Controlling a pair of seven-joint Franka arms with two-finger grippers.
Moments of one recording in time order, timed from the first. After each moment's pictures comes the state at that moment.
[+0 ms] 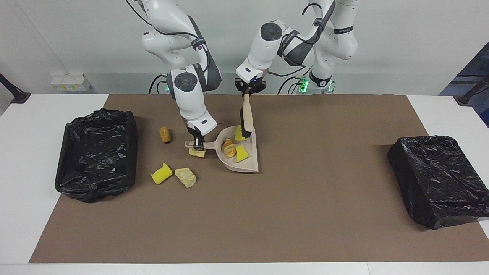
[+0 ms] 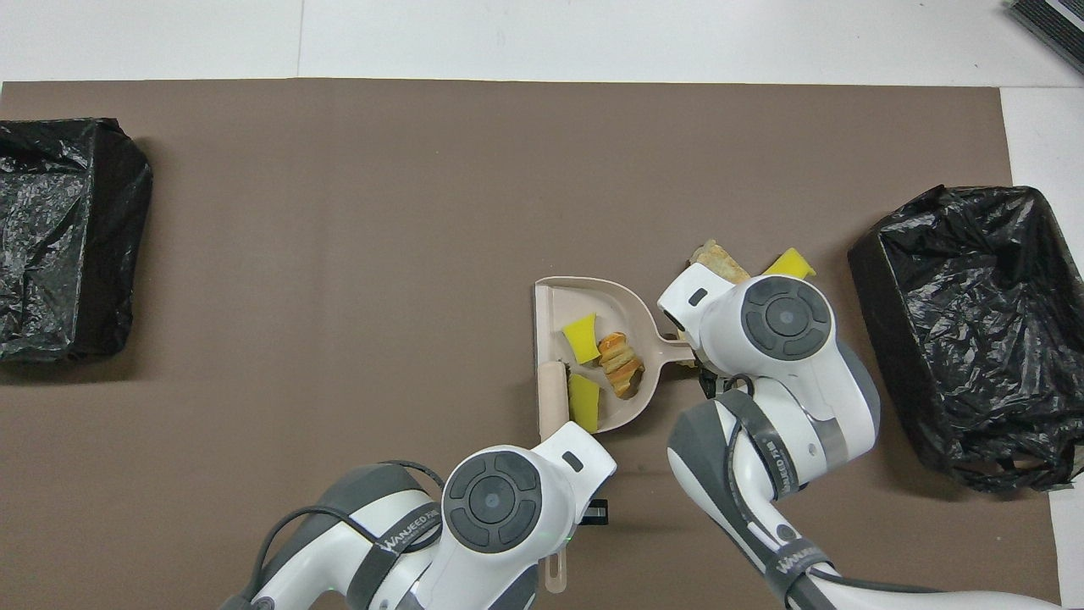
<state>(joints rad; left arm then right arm) -0.84 -0.13 -0.04 -2.13 -0.33 2.03 -0.71 0.30 0.11 0.05 -2.16 0.03 2.30 -1.25</state>
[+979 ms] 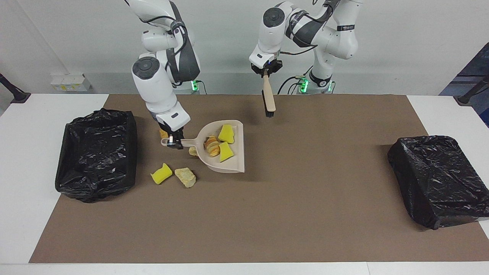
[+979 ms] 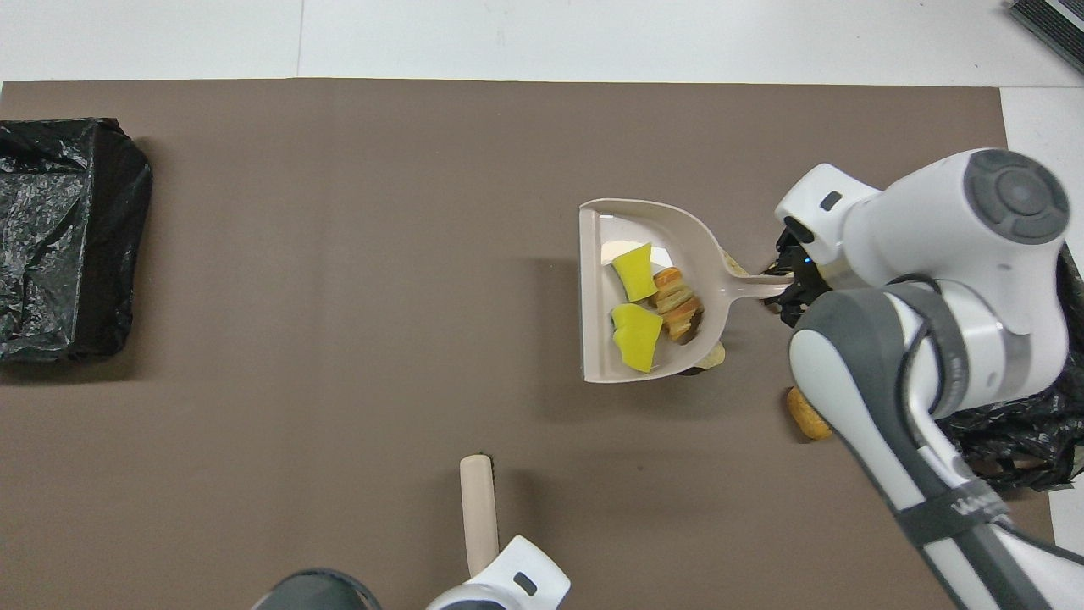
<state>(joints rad) -0.82 -0.31 -0.20 -2.36 -0.27 1.85 -0.89 0.10 0.11 0.04 -1.86 0.04 2.00 -1.41</state>
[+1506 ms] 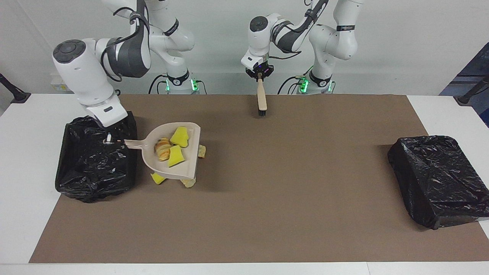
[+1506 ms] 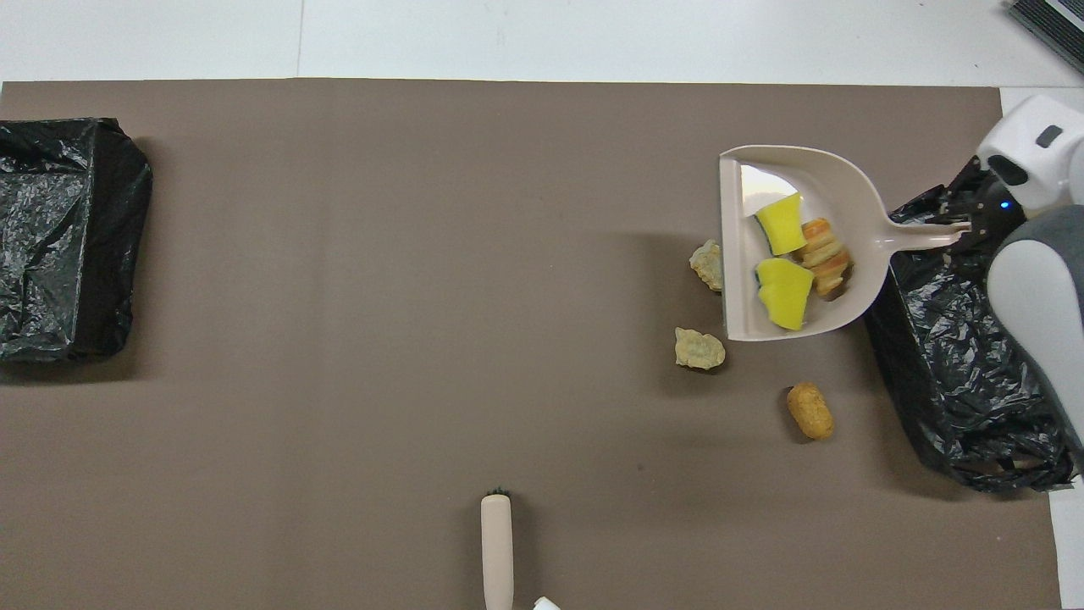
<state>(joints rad) -0.90 -0.30 -0.29 -2.52 -0.27 2.06 -0.96 -0.13 0.15 0.03 -1.67 -0.07 1.90 -1.62</state>
